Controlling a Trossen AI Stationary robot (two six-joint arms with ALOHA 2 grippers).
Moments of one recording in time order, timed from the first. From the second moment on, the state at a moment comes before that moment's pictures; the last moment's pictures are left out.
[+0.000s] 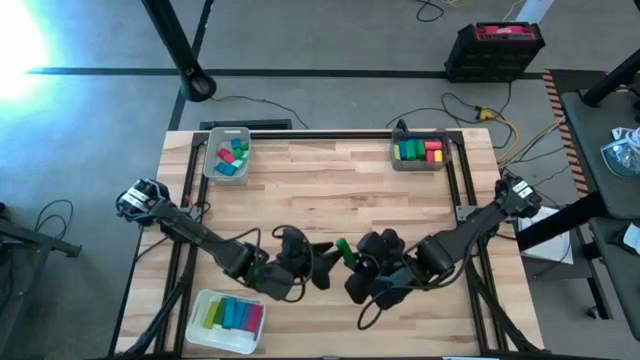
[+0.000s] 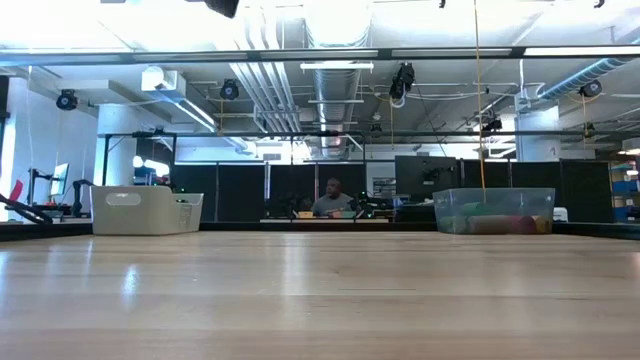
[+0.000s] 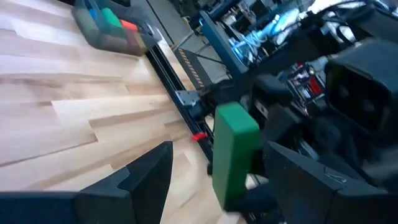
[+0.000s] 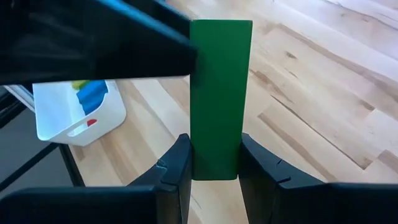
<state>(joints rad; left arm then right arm) -0.53 1.70 1.26 0.08 -0.94 -1.19 0.56 1.72 1.62 -0.90 0.61 1.16</state>
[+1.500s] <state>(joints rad) -0.51 1.69 1.50 -0.56 -0.78 -1.17 0.51 1.64 1.62 -0.87 0.52 1.15</state>
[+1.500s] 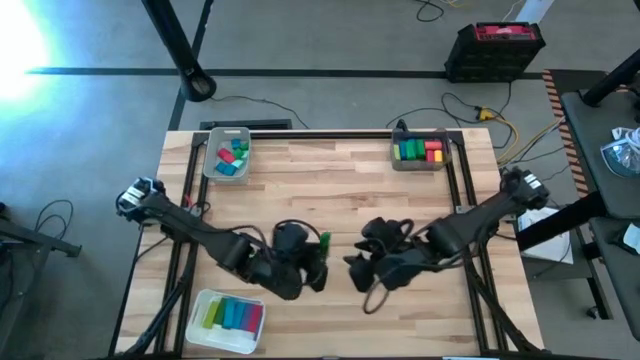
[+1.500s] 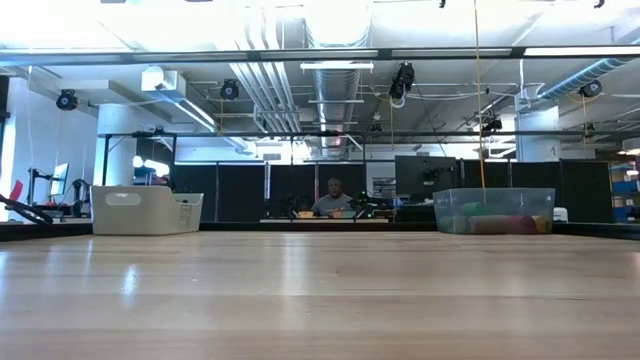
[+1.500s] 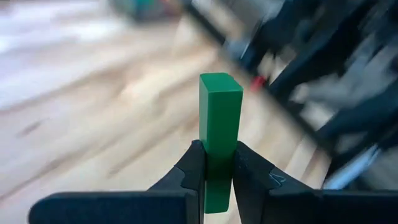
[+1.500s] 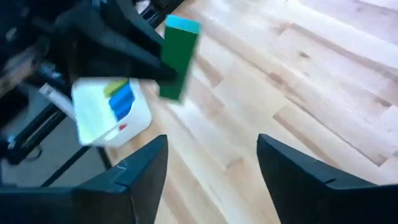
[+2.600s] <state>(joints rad) -0.80 1.92 1.48 -1.42 0.53 -1.96 0.75 1.64 1.61 -0.97 0.58 1.20</state>
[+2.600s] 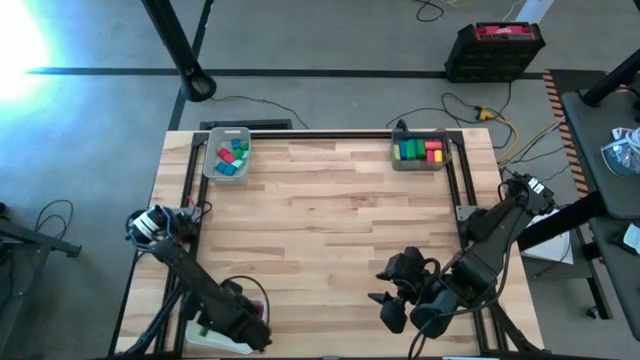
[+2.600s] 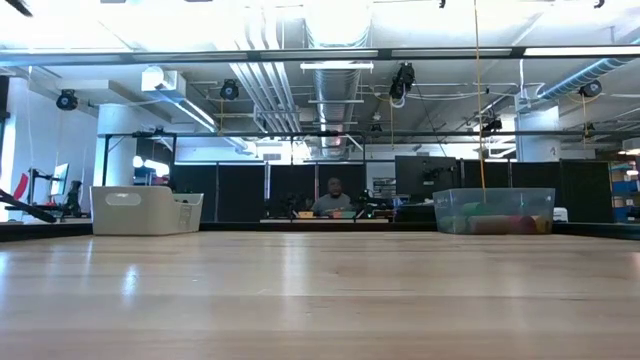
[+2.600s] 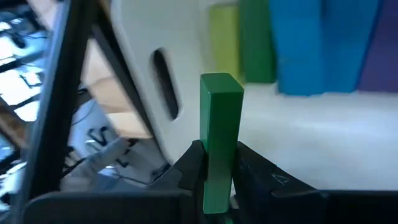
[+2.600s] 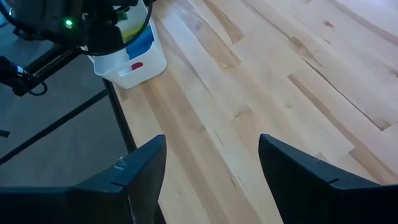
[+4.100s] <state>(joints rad) -0.85 1.86 1.08 -1.05 0.54 -2.21 0.78 1.64 1.61 -0.97 0.58 1.26</state>
